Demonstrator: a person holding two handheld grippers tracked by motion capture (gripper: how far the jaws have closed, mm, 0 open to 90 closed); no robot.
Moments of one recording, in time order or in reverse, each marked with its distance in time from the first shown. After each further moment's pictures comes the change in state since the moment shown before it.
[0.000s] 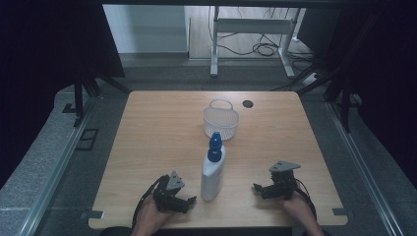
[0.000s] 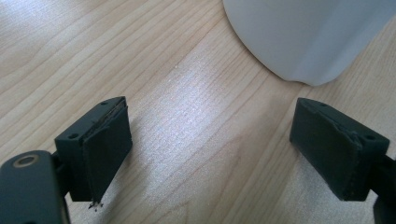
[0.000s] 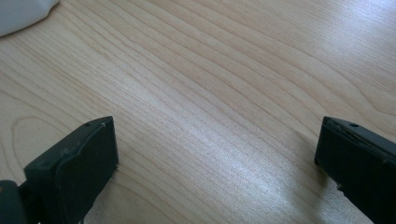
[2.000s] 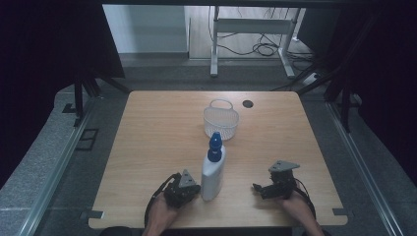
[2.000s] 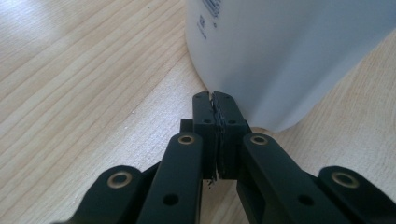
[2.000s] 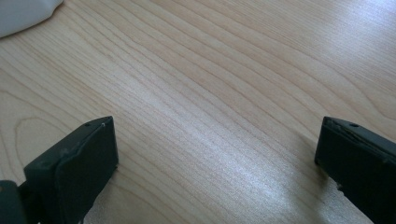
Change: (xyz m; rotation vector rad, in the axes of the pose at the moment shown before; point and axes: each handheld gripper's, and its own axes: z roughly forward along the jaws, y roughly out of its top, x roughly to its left) left arm -0.018 0.026 0.012 0.014 -0.030 0.012; right arm 0.000 0.001 0.001 0.000 0.011 -0.011
